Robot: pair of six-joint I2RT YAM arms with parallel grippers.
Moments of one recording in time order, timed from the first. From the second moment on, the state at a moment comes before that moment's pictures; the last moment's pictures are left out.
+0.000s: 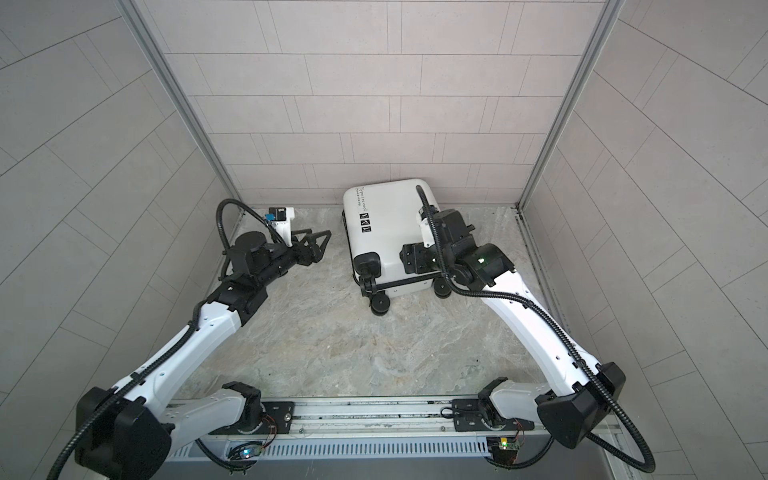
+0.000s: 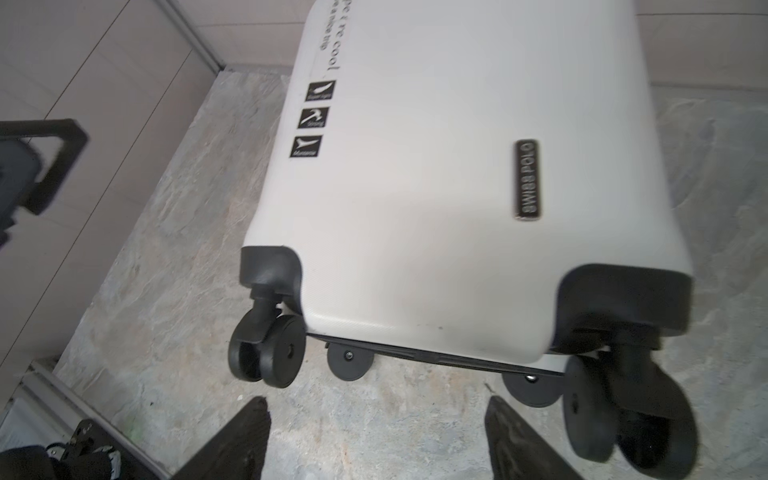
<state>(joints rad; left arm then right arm) -0.30 1.14 0.80 0.13 0.29 -0.37 0.54 1.28 1.41 -0.85 -0.04 0.33</state>
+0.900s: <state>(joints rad) -0.44 1.46 0.24 0.72 0.18 -0.53 0.86 1.73 1.55 -0.89 0.15 0.50</state>
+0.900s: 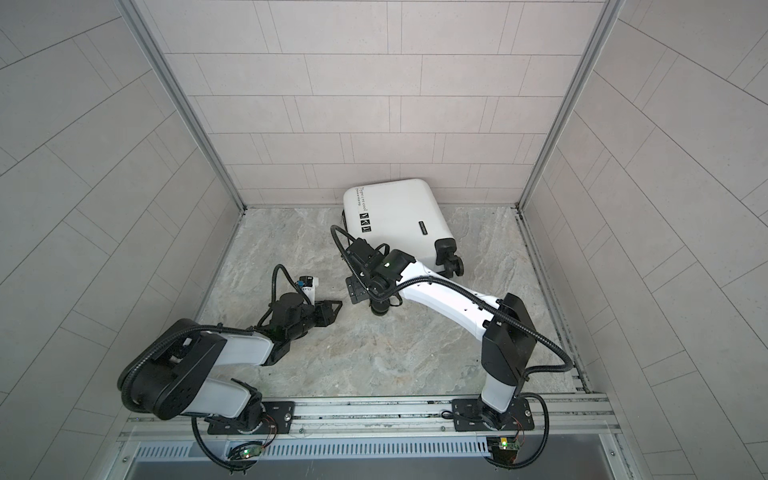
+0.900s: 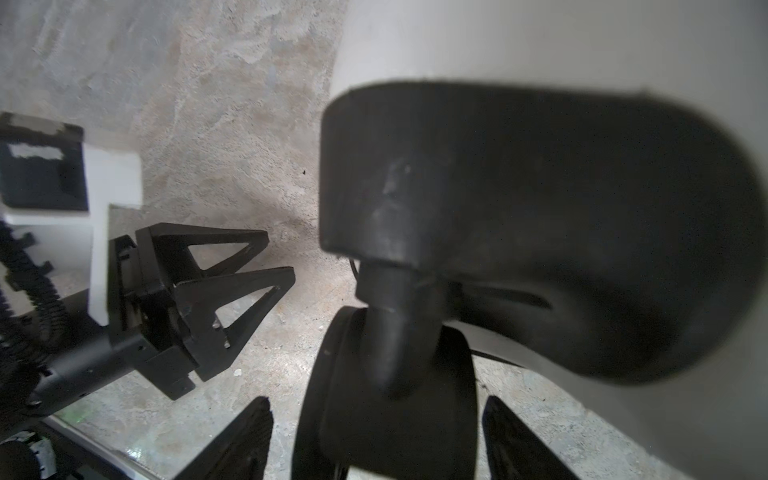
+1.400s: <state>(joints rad) -0.46 1.68 0.30 1.04 0.26 -0.42 0.84 1.76 1.58 -0.91 0.20 0.53</state>
